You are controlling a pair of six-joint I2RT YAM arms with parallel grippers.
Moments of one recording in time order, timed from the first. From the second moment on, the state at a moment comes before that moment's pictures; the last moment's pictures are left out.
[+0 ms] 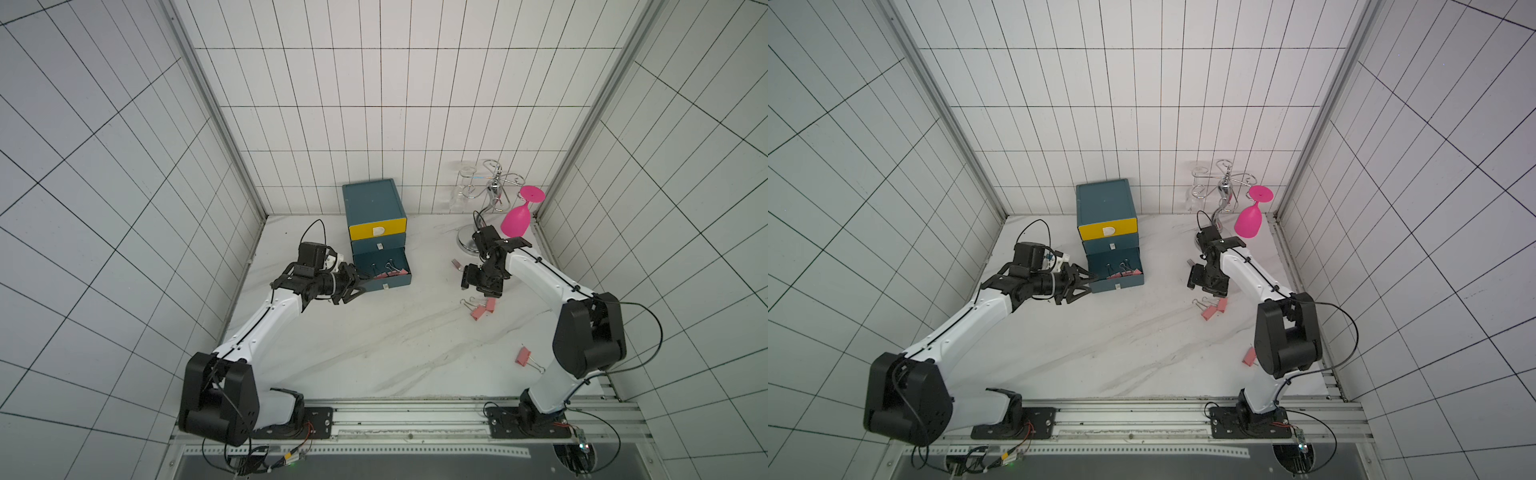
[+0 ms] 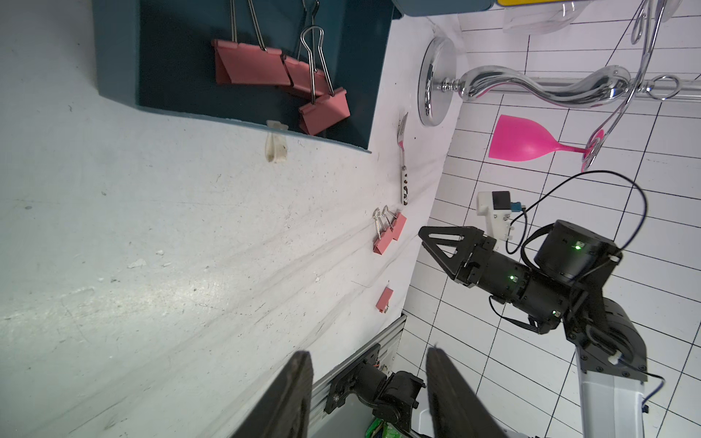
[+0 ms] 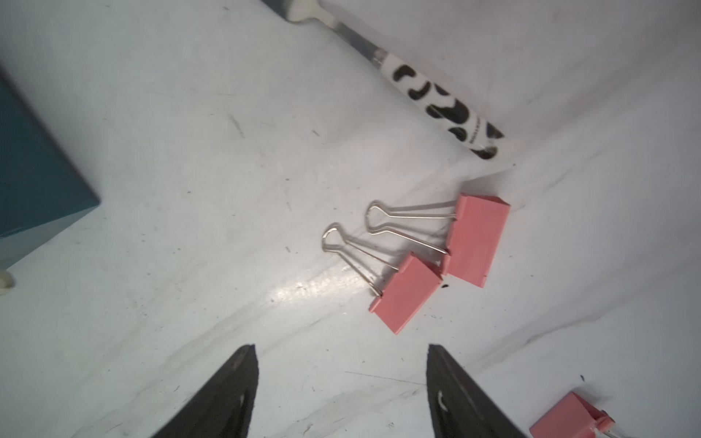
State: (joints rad) left arm -0.21 1.32 0.94 -0.43 0.76 -1.00; right arm 0.35 1.70 1.31 -1.02 -0.05 0.52
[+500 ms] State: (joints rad) left arm -0.21 1.32 0.94 -0.43 0.77 -0.99; right arm 0.31 1.79 1.26 -0.95 -0.09 0.48
